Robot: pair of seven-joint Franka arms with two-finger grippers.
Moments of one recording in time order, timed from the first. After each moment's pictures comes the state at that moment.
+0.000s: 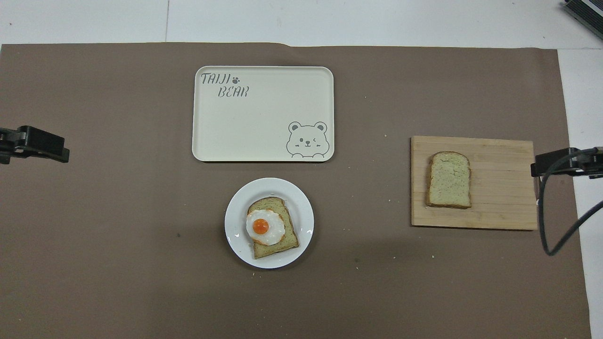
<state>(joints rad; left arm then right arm) -0.07 0.02 0.01 -1.47 -0.02 1.45 -0.02 0.06 -0.08 -0.08 -1.62 -0.03 1.54 0.04</state>
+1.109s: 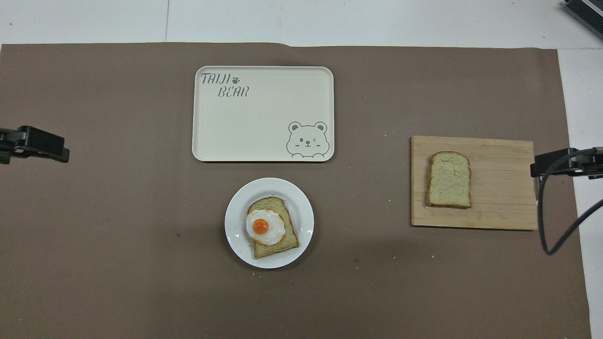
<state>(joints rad) -0.07 0.02 0.01 -1.47 -0.02 1.45 -0.02 0.06 -0.08 -0.09 -1.63 -0.03 1.54 0.04</state>
